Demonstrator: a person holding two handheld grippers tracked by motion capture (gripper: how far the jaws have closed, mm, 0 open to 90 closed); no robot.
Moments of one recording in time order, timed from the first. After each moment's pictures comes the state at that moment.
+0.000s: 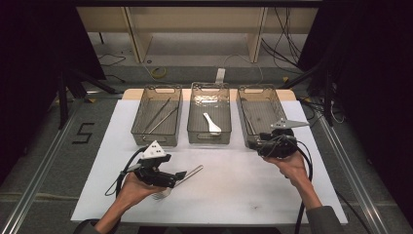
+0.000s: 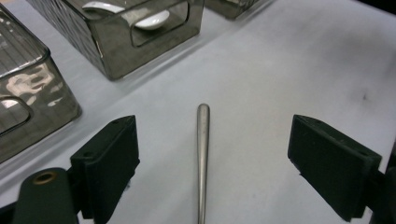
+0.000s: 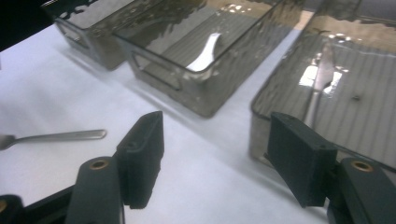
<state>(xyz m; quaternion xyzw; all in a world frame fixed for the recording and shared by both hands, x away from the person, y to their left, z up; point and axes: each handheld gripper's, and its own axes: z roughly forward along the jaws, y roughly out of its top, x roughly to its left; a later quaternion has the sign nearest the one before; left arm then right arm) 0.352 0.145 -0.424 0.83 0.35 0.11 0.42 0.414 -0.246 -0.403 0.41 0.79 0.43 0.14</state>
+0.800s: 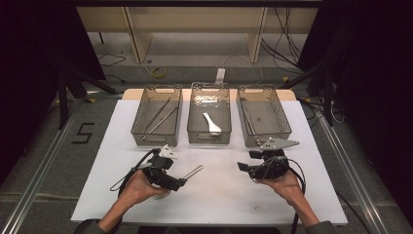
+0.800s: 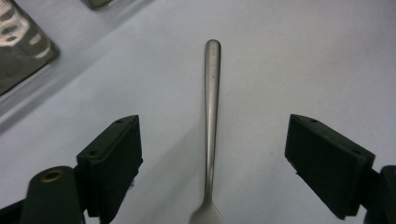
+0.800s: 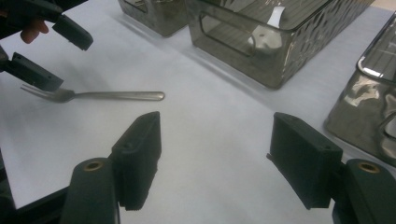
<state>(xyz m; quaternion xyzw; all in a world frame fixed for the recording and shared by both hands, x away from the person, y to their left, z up) 0.365 0.128 -0.440 0.88 0.36 0.07 0.30 0.369 -0.221 -0.422 0.36 0.82 0.43 0.11</state>
